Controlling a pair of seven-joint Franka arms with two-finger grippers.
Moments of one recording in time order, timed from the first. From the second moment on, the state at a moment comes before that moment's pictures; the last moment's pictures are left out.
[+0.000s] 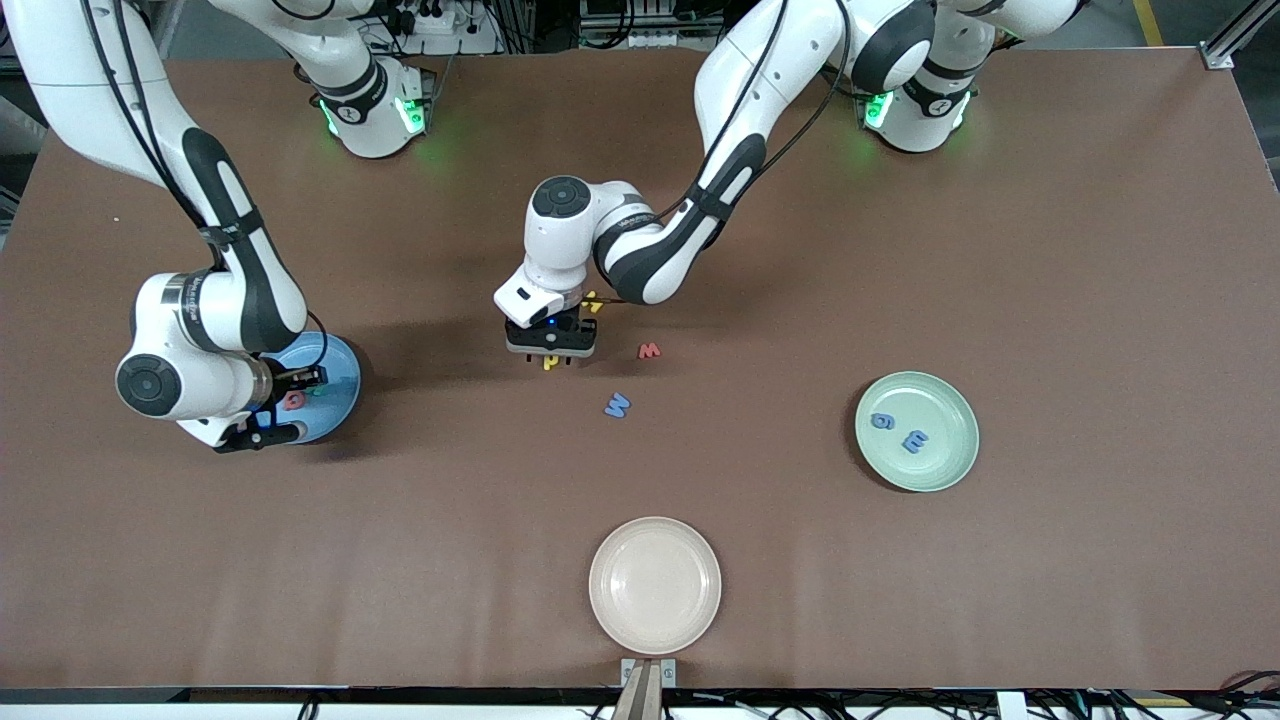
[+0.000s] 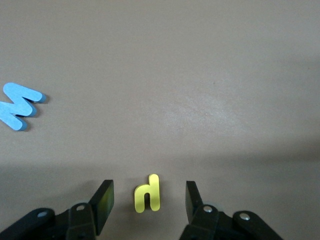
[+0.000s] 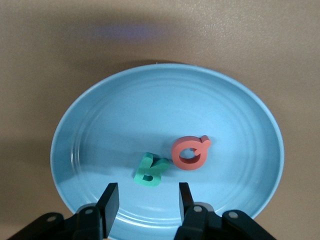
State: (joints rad) left arm -0.96 1.05 -0.03 -1.11 0.18 2.47 -1.10; right arm -0.04 0.52 0.00 -1.90 -0.08 2.11 -0.16
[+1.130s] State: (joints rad) left arm -0.99 1.09 0.02 -1.10 0.18 2.48 -1.10; right arm -0.01 0.46 0.14 -1.87 -0.01 2.03 0.36
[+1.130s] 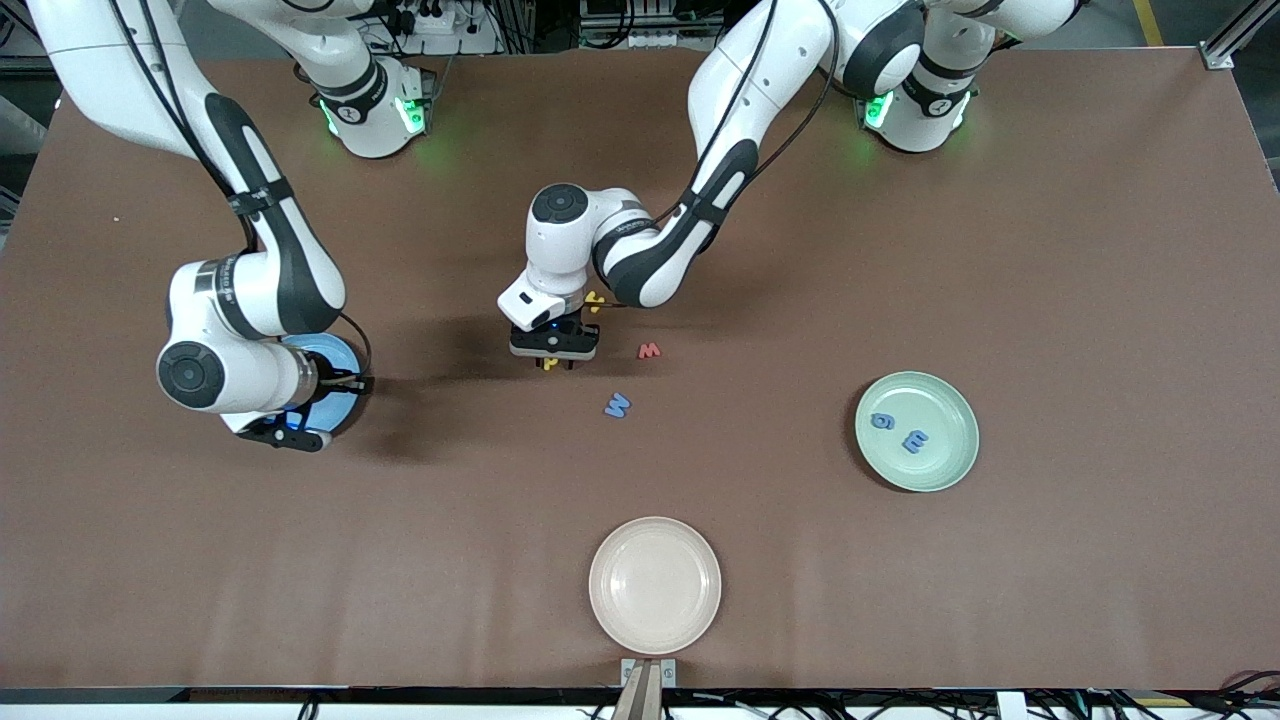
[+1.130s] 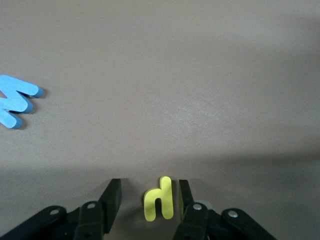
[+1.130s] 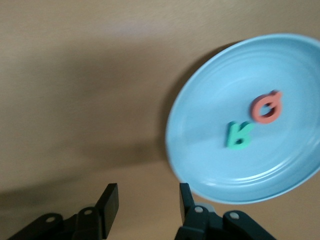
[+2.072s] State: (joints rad) left arm -1.01 1.09 0.03 -1.10 0.18 2.48 -1.10; right arm 0.01 0.46 0.19 -1.87 0.11 2.10 0.36
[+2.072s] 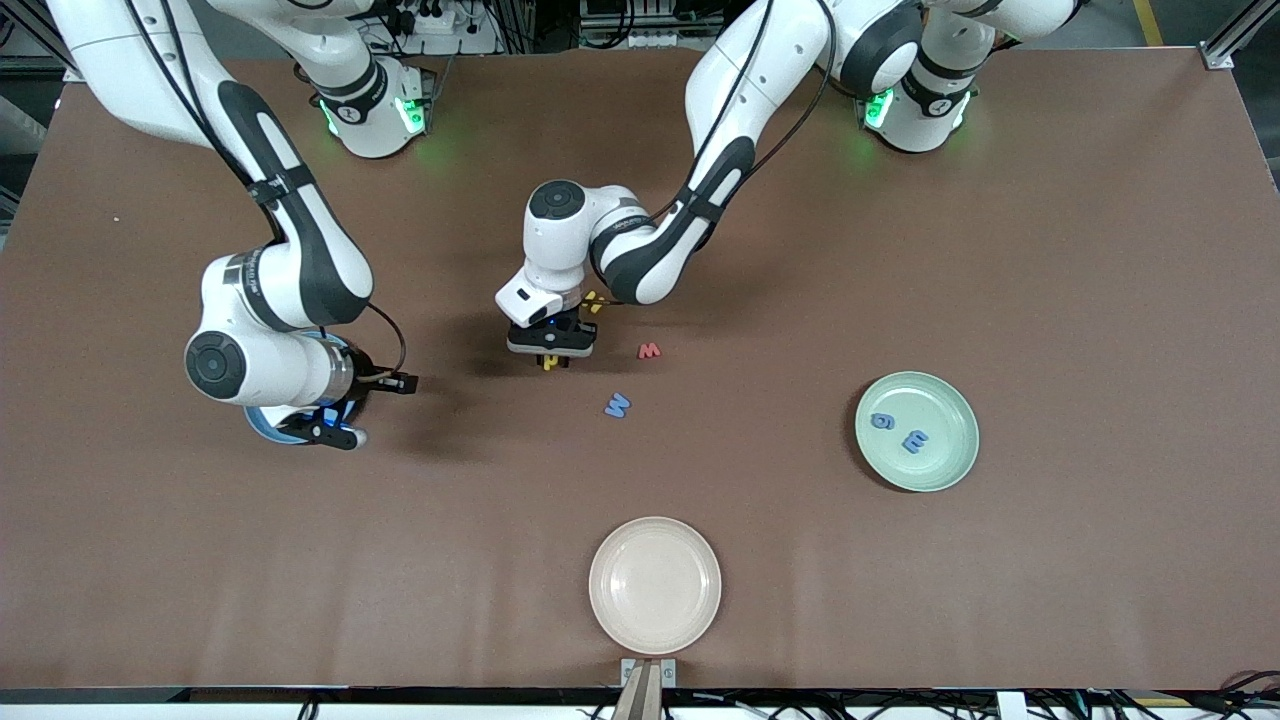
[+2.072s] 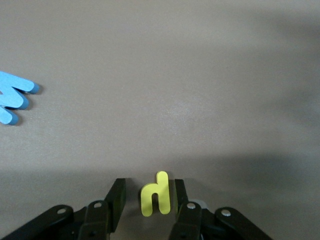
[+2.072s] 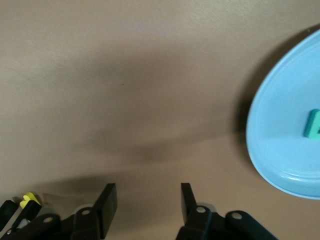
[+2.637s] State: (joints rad) left arm -1.01 1.10 0.03 -1.10 0.18 2.48 -1.10; right arm 0.02 0.48 0.20 -1.87 0.13 2.15 0.36
